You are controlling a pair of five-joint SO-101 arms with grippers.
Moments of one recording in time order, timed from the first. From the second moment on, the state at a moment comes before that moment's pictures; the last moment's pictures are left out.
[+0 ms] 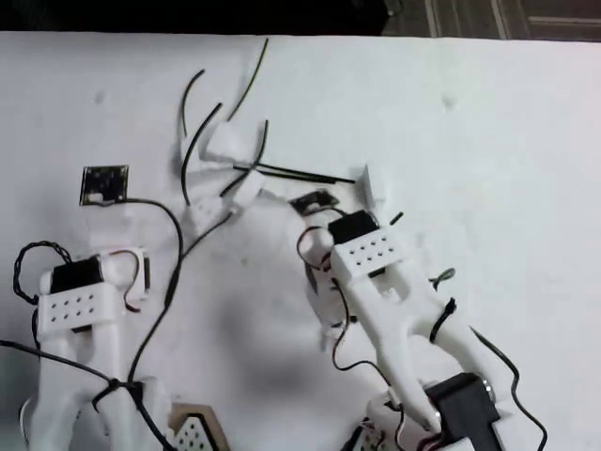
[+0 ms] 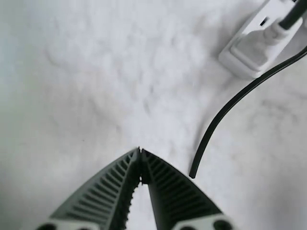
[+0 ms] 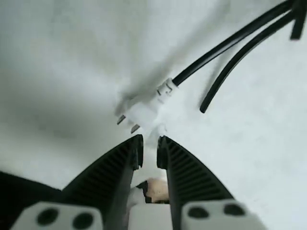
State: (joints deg) left arm -19.9 -40.6 61.2 58.2 -9.2; right arm -27.9 -15.0 37.6 83.6 0.3
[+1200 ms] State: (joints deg) left arm -19.9 -40.6 61.2 58.2 -9.3; right arm -32.5 -15.0 48.9 70.1 -11.3
